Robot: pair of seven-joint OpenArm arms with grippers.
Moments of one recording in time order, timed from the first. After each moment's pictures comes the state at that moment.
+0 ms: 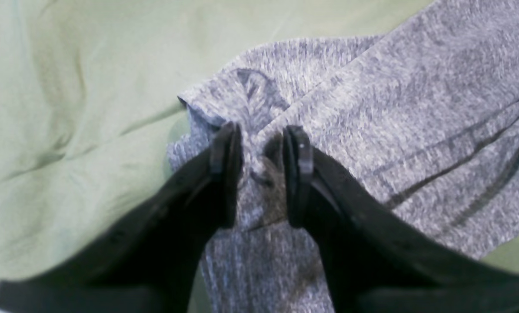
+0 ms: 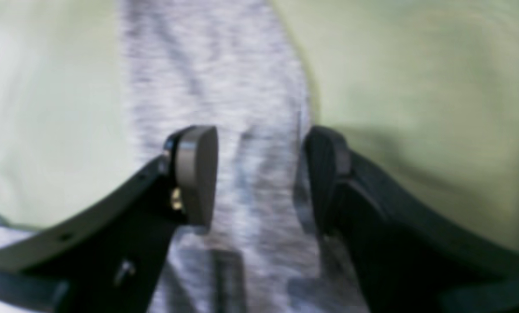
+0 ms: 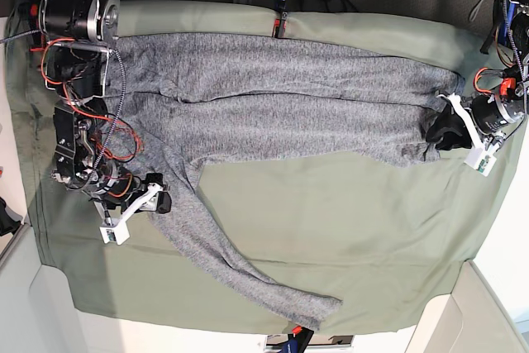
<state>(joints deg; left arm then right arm) 7.3 -42.1 -9.4 79.0 -38.6 -38.6 31.6 28.8 5.3 7.6 47.8 15.0 27.7 -35.8</state>
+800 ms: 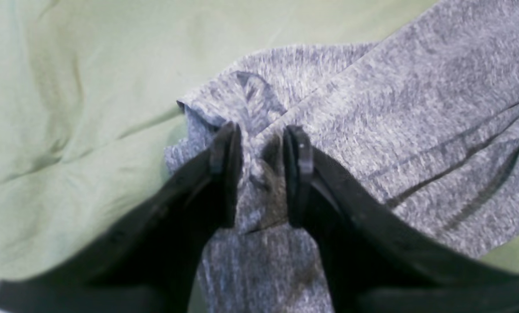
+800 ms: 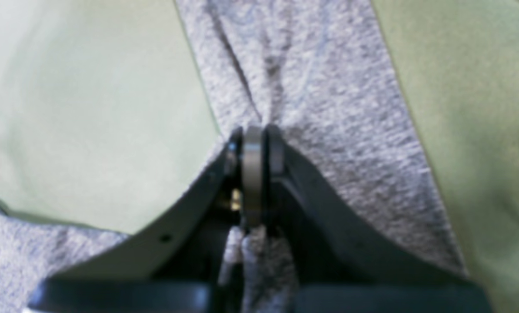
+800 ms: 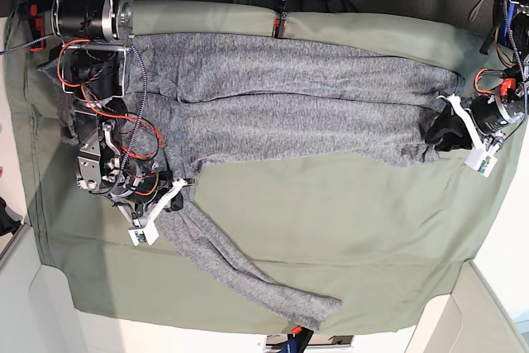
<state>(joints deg) 7.3 -42.1 -9.4 79.0 -39.8 -38.6 31.6 29.0 2.7 4.6 47.8 8.7 27.4 -34.8</state>
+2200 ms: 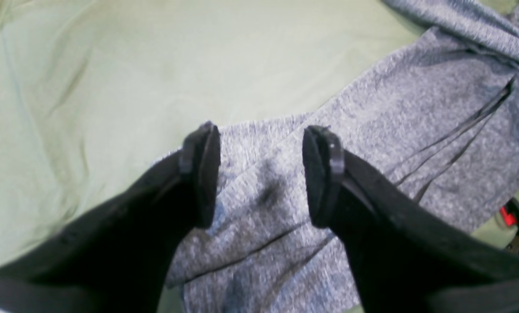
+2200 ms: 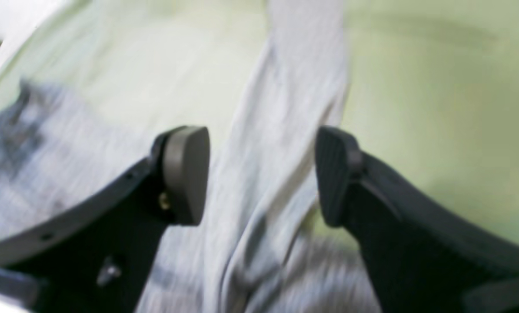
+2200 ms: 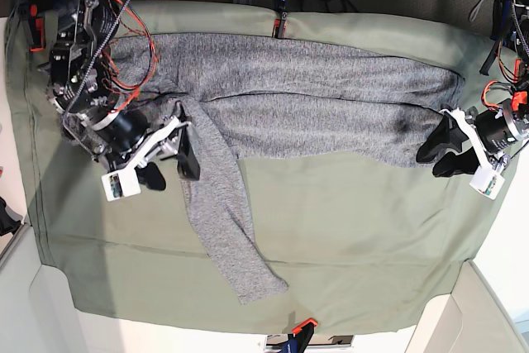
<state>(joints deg) 7.1 -42.2 -13.9 89.8 -50.1 -38.5 41.2 1.7 2.2 4.4 97.5 22.5 27.1 -42.0</state>
